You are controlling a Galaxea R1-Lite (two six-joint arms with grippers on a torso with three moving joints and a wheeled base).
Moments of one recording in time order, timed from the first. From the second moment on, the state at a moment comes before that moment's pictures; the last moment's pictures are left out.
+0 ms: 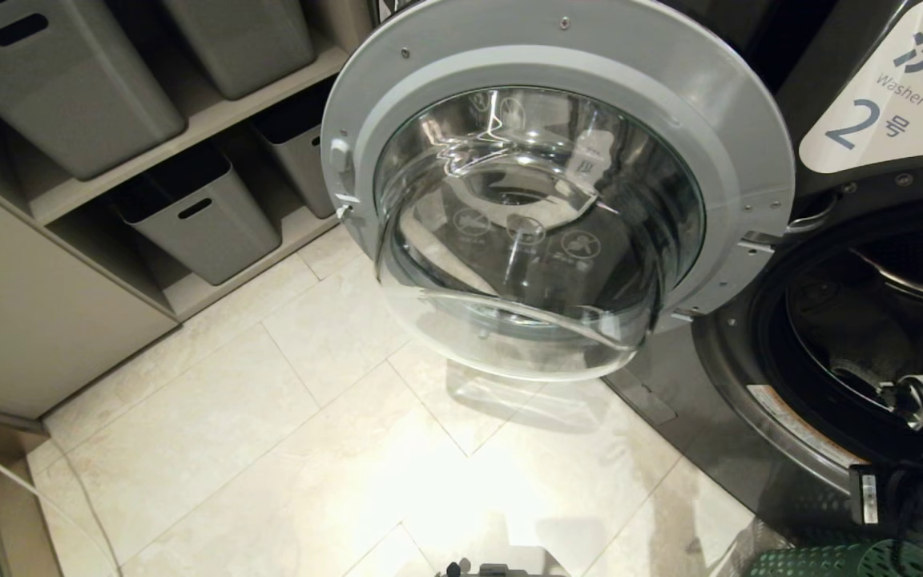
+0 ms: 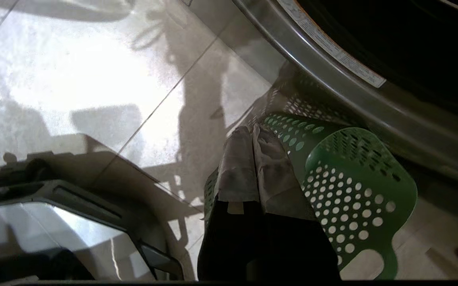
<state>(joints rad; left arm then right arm) 0.00 0.00 0.00 -0.01 0.00 -0.03 -0.03 1.43 -0.32 -0.49 -0.24 0.03</state>
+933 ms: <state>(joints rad) 0.00 0.00 0.00 -0.01 0.00 -0.03 -0.23 1.90 -0.77 -0.68 -0.34 -0.03</state>
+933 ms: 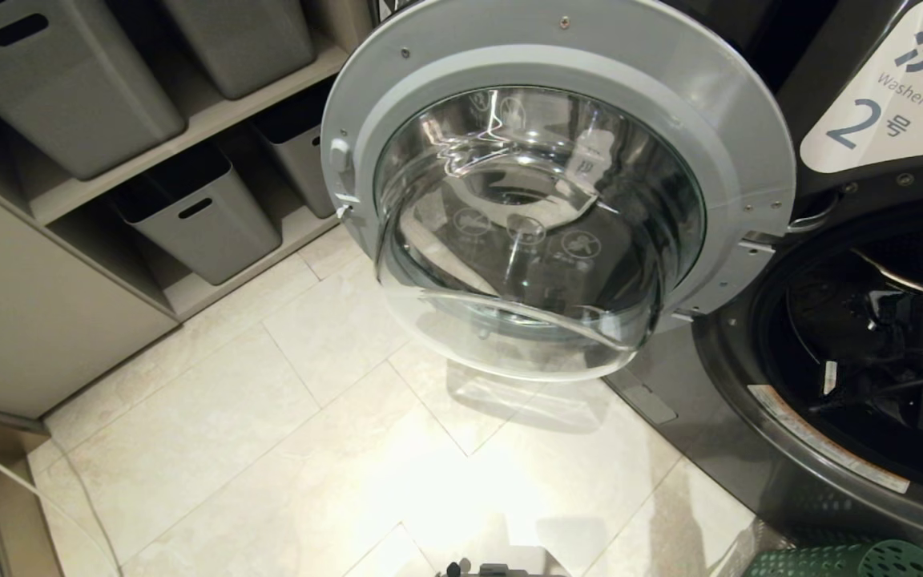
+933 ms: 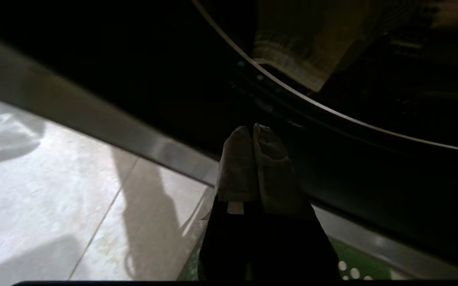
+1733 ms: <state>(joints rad) 0.00 0.00 0.00 -0.01 0.00 -0.03 -0.35 2.02 -0.92 -0.68 -0.35 -0.10</state>
